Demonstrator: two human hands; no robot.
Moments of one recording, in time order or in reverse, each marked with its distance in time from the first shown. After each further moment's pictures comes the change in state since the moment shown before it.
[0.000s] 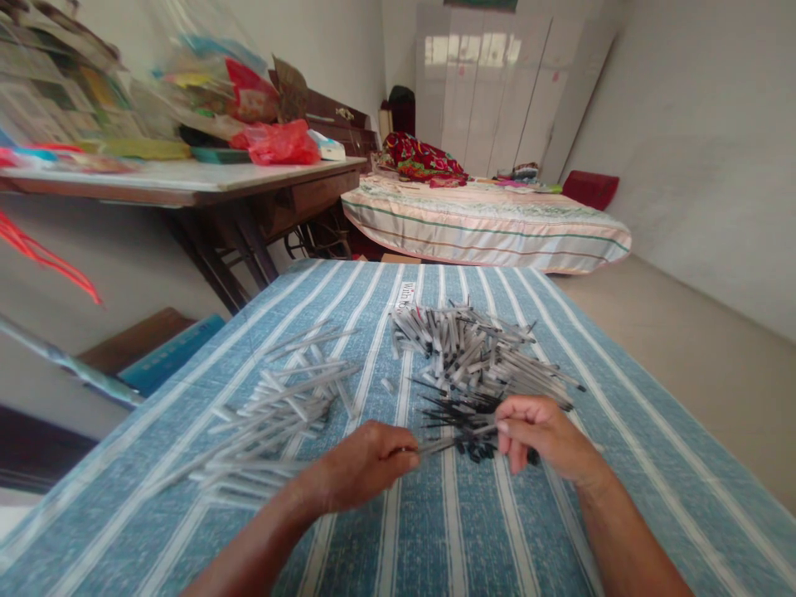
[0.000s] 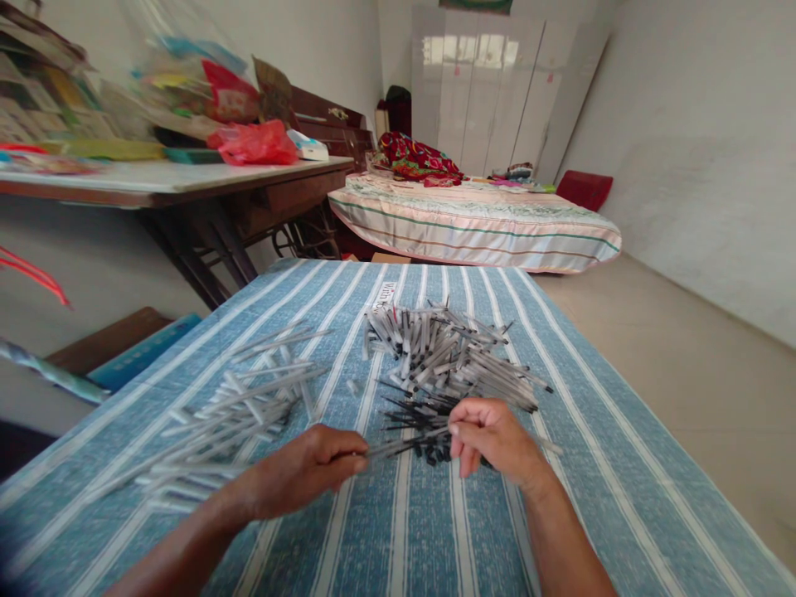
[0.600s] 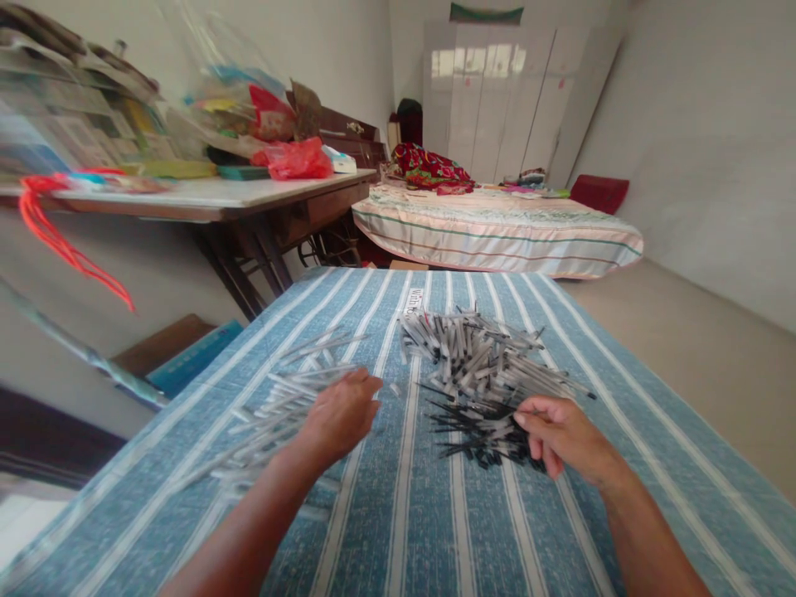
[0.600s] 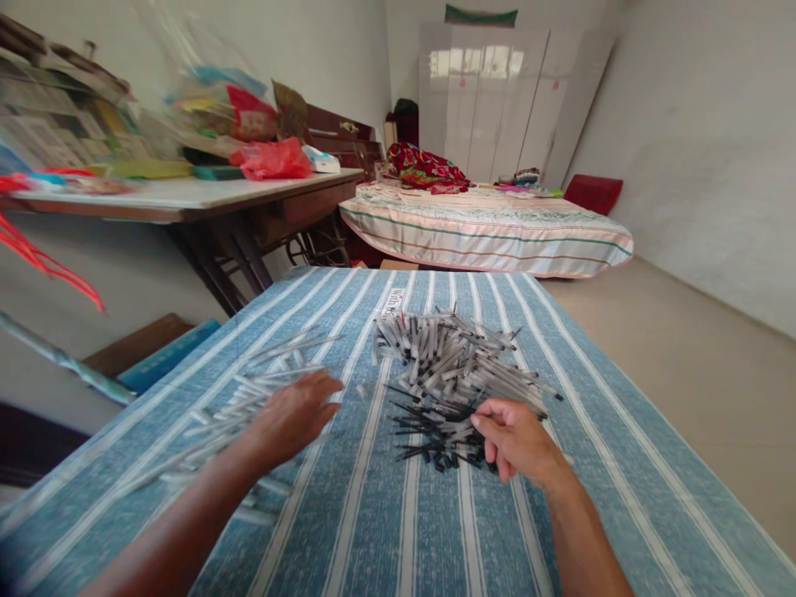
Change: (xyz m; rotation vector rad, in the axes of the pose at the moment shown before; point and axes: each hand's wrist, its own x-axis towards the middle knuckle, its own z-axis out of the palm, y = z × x) left_hand 0.003 -0.018 -0.038 0.777 0.351 -0.316; right_hand 0.000 0.010 -0.020 -0.207 0.145 0.124
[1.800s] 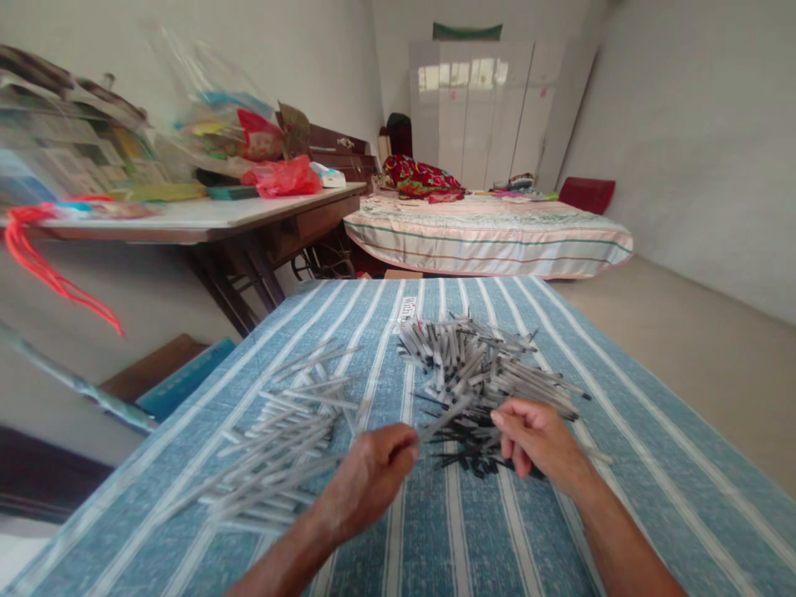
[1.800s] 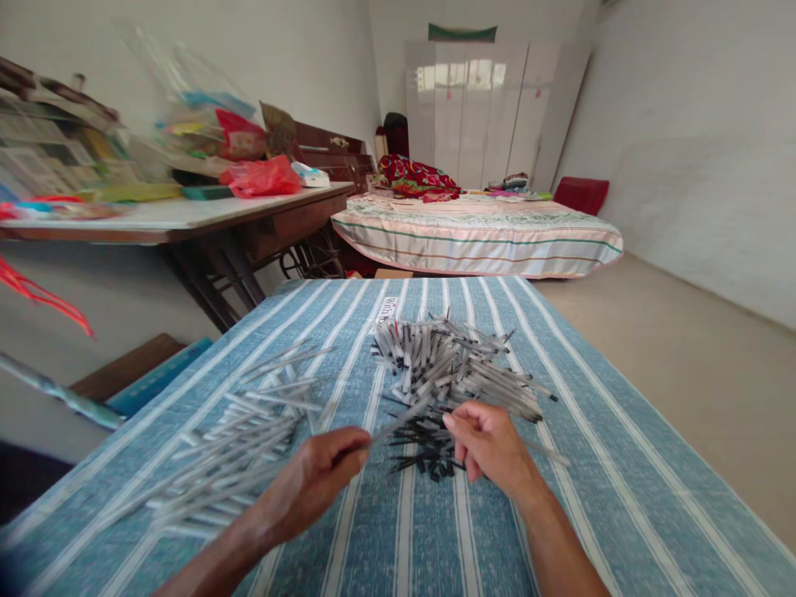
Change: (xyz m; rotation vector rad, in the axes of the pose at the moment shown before) left_hand -0.022 0.047 0.014 -0.599 -0.072 0.071; right_hand -0.005 -0.022 0.026 0.101 0.064 -0.205
